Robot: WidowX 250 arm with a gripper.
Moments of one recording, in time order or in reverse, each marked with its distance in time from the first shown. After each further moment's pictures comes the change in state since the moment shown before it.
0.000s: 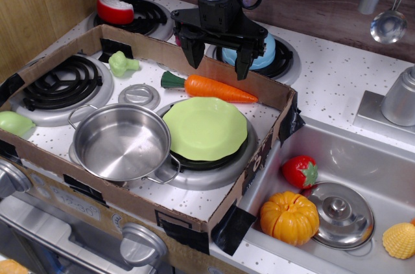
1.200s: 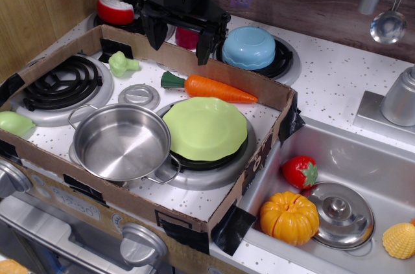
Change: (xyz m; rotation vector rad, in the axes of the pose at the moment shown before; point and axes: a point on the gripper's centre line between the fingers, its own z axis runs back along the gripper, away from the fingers) arm -0.003 0.053 0.015 0.114 0.065 -0.018
